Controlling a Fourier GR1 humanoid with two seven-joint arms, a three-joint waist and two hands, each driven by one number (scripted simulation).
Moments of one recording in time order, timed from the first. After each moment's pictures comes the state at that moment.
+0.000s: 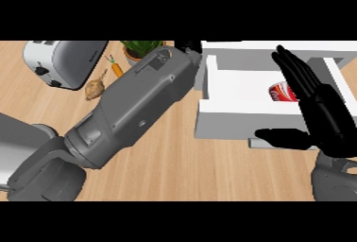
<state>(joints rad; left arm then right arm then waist) -1.40 0.05 -0.58 -0.54 0.99 0.80 -0.20 -0.29 -0.14 -0.04 -1.86 0.85 0.21 -0.04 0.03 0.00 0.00</state>
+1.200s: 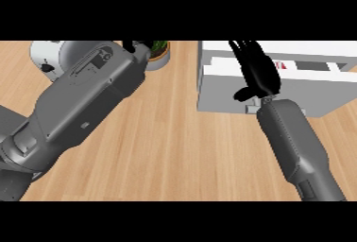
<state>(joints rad) -1.23 0.30 -0.58 -0.86 0.88 0.82 -0.01 -0.76 -0.14 -0.03 -0.81 1.26 -0.35 -0.12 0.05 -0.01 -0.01</state>
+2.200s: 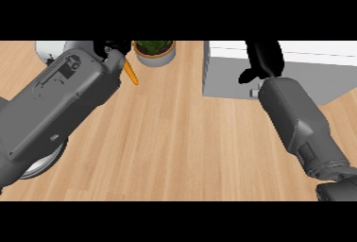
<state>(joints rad) -1.12 0.42 -0.57 -1.08 0.81 0.82 0.09 -1.05 -0.19 -0.17 -0.33 1.29 -0.65 -0.14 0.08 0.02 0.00</state>
